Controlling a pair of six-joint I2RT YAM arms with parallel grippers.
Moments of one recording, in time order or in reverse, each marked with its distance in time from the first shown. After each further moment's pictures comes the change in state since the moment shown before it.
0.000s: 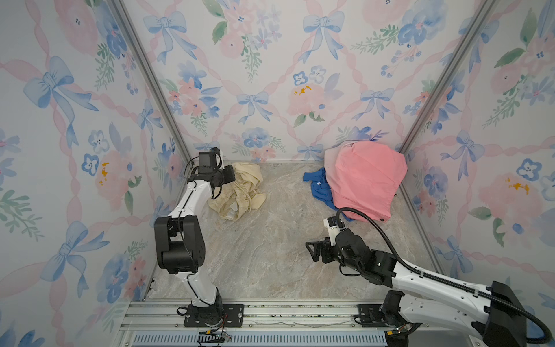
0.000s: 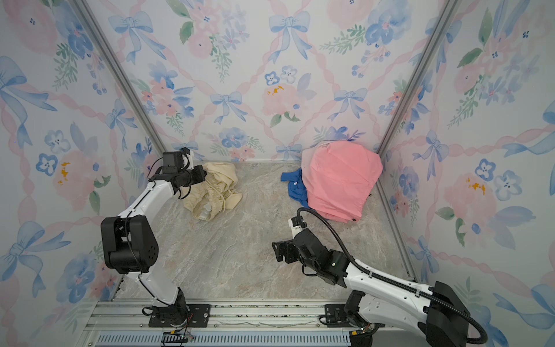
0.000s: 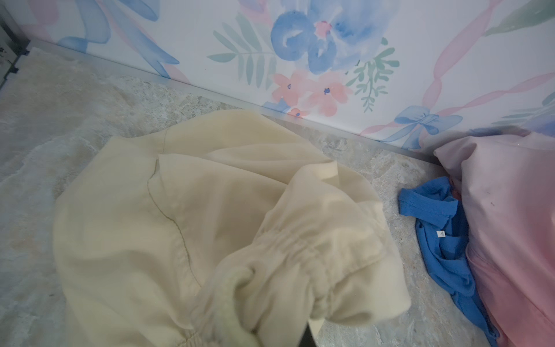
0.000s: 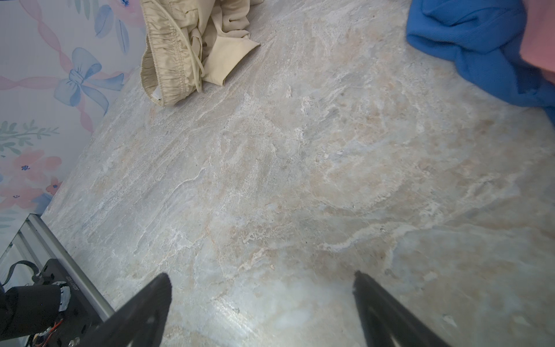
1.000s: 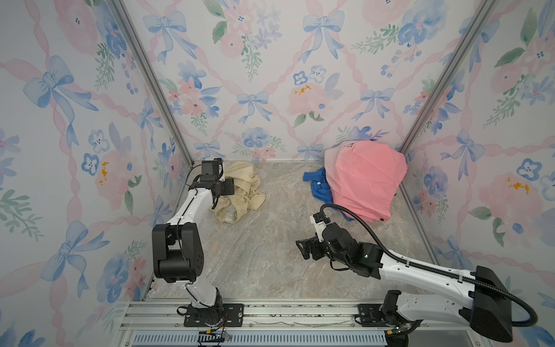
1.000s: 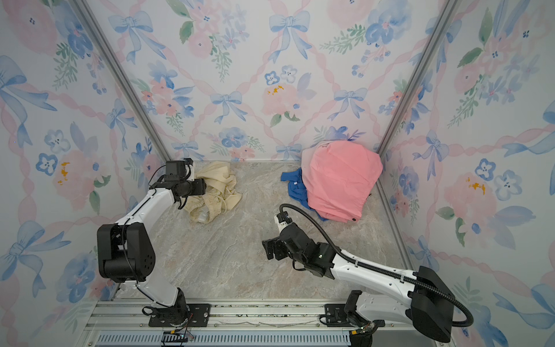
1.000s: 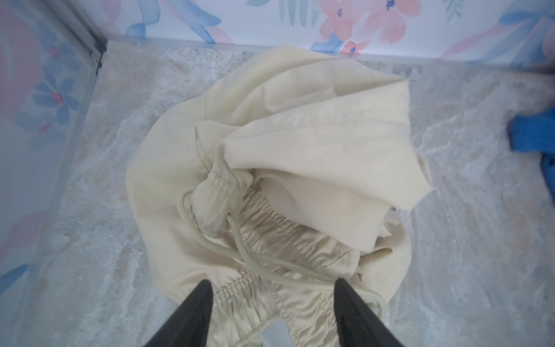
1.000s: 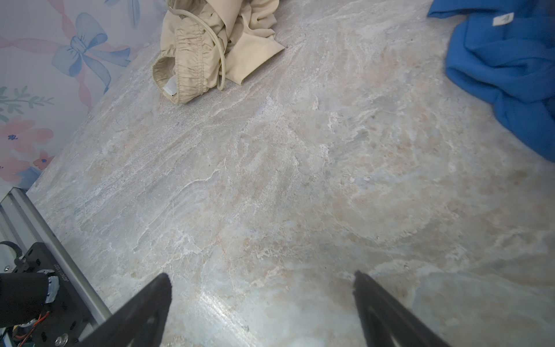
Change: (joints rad) left arm -0.127 -0.147 -0.184 -0.103 -0.300 0.309; right arm 0.050 0.180 0.168 -0.018 0.000 -0.118
